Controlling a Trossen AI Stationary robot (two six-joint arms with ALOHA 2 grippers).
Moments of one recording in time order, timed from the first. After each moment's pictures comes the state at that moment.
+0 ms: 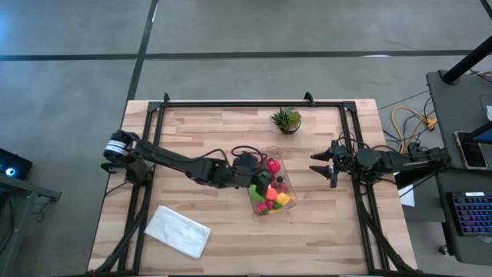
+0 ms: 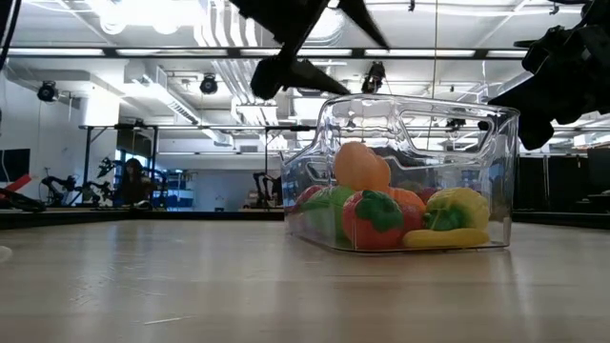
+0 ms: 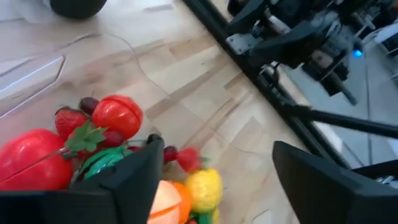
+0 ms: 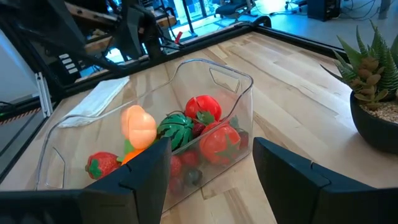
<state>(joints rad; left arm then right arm) -0.20 1.73 1.28 -0.09 -0.42 -0.96 0.11 0.11 0.09 -0.20 0.26 0.34</state>
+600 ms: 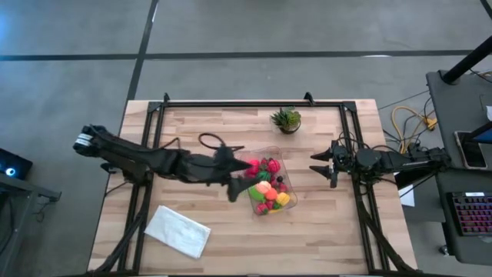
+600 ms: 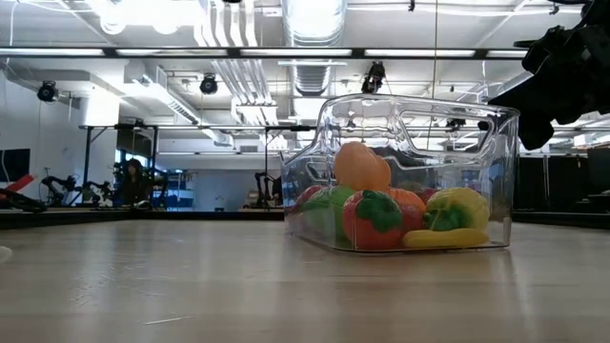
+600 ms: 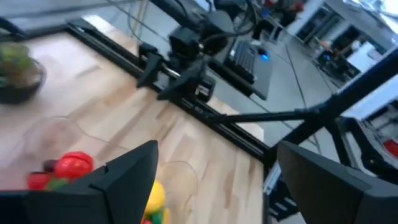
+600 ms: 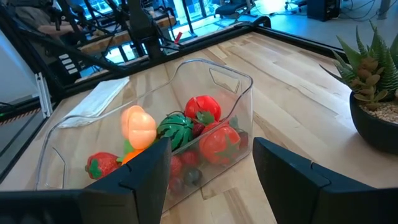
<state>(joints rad) -0.28 1.41 1.27 -0.13 -0.36 -0.70 0.11 0.11 0.09 -0.20 0.26 0.34</state>
